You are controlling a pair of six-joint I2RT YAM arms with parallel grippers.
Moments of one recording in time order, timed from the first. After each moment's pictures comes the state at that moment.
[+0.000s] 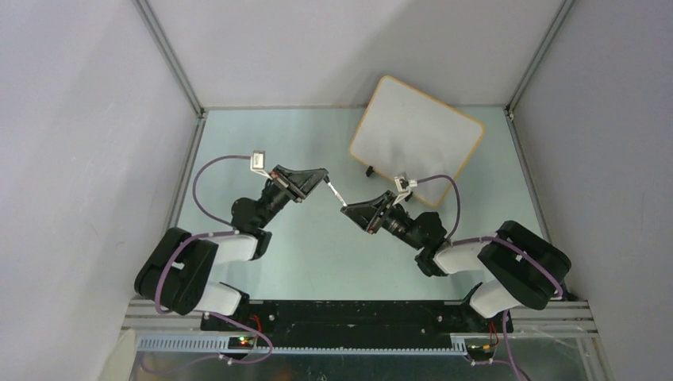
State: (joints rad) left arm -0.40 1.40 0.35 1.49 0.42 -1.17; right arm 0.81 1.48 0.35 1.38 -0.19 0.78
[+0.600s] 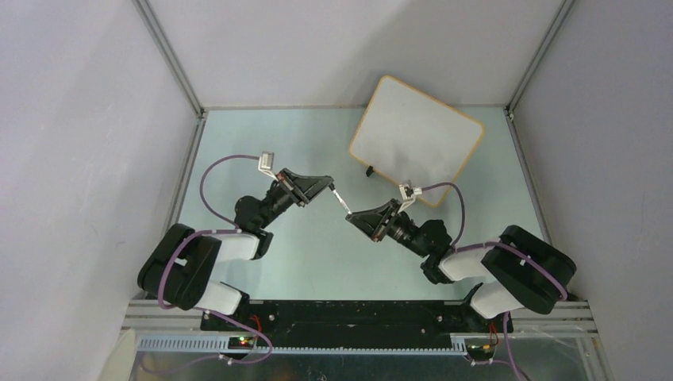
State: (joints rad) left arm -0.40 1.43 0.35 1.46 0.49 -1.19; right arm 0.82 1.46 0.27 1.41 -0.19 0.79
